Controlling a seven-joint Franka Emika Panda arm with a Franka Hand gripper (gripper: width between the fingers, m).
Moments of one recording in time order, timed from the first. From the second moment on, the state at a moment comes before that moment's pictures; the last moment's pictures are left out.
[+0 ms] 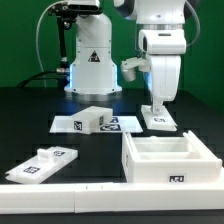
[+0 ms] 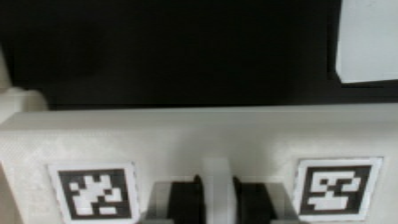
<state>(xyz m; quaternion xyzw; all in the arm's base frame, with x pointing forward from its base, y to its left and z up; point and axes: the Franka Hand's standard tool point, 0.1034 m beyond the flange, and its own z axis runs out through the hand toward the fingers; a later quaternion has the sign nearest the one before) 0.437 0.098 0.062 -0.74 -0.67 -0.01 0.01</state>
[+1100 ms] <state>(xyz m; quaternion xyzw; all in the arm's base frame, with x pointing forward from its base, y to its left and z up) 0.475 0.100 0.069 -0.74 -0.67 -0.02 0.00</state>
